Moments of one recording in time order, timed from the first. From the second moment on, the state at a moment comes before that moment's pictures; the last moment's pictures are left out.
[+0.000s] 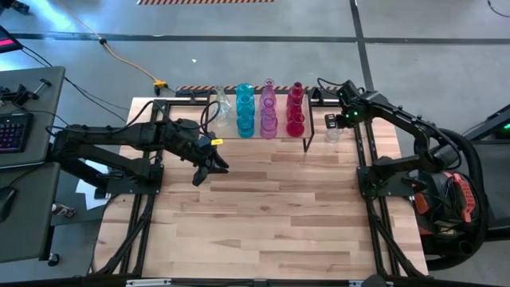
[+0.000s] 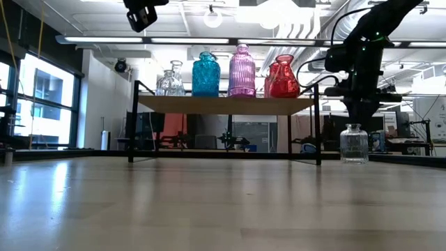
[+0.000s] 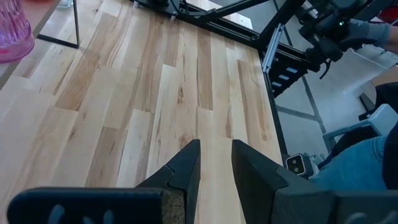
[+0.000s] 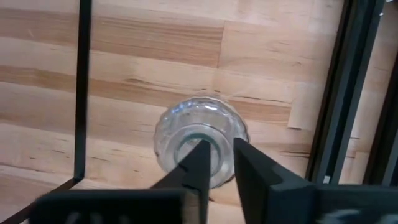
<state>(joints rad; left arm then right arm) 0.03 1.09 1.03 -0.50 0.25 -0.30 -1.00 1.28 0.87 -0.90 0.01 0.42</state>
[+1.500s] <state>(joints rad) 0.03 1.09 1.03 -0.50 0.25 -0.30 -0.77 0.82 0.87 -1.25 -0.18 0.60</state>
